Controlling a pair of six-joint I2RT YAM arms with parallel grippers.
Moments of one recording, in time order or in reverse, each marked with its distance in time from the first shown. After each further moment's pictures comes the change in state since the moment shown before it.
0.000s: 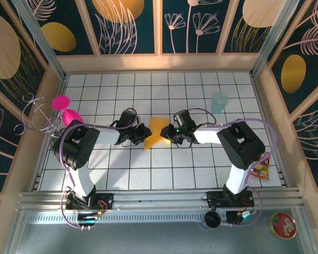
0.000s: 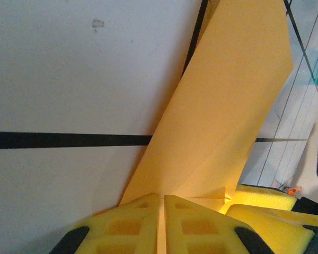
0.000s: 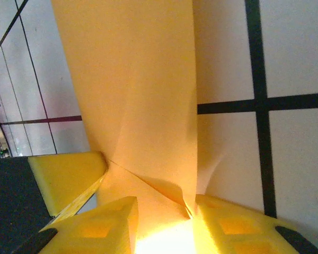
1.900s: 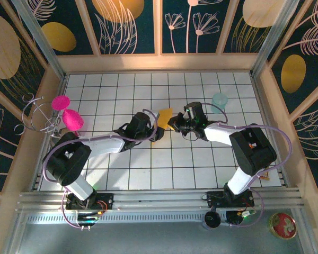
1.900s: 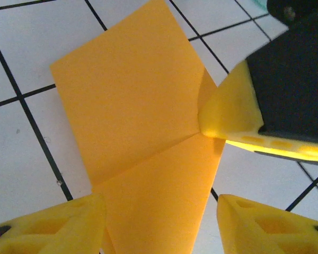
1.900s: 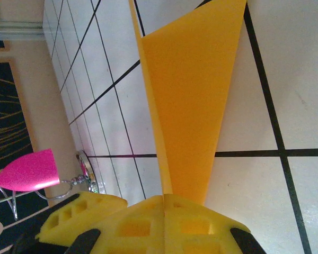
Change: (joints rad) left arm -0.247 -0.183 0.028 -0.016 -0.459 0.786; right arm -0.127 -0.121 -0.023 0.092 -0.084 0.165
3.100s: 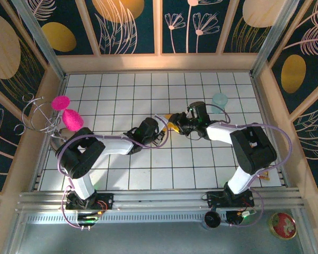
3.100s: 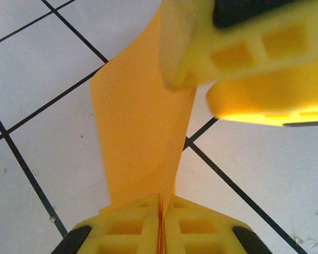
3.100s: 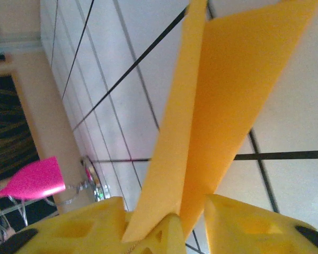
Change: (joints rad) left arm -0.072 0.130 0.010 0.114 -0.119 0.249; right arm -0.053 0.002 -0.009 -0.019 -0.033 0.013
